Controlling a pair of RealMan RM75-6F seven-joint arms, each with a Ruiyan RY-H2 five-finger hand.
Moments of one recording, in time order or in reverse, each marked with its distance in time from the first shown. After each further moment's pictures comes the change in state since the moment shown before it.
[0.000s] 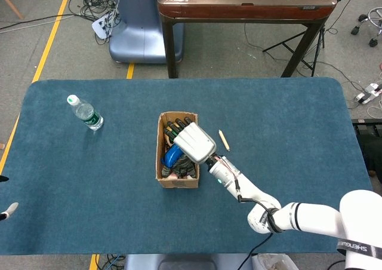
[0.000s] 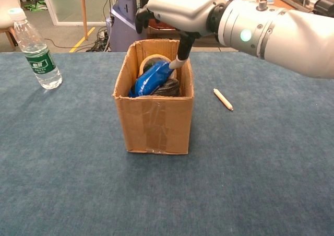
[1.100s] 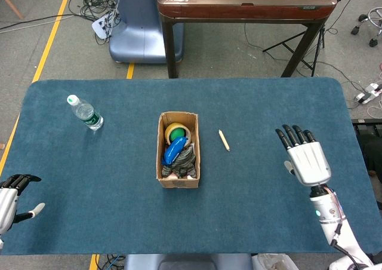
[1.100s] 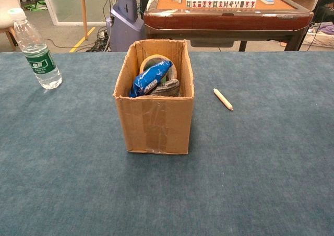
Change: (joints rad) left arm -0.062 -0.087 0.040 0.114 0.146 -0.057 -0.067; right arm -0.552 0.367 -0.262 -0.196 -0.151 0.537 0.127
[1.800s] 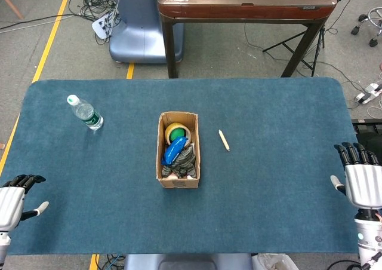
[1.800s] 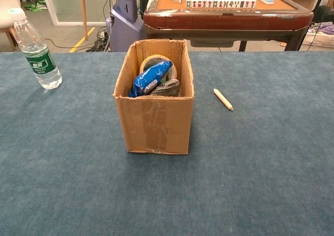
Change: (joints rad) left arm -0.020 -0.071 0.002 0.076 -0.013 -0.019 0.036; right arm -0.253 0.004 0.017 0.151 0.011 0.160 0.204
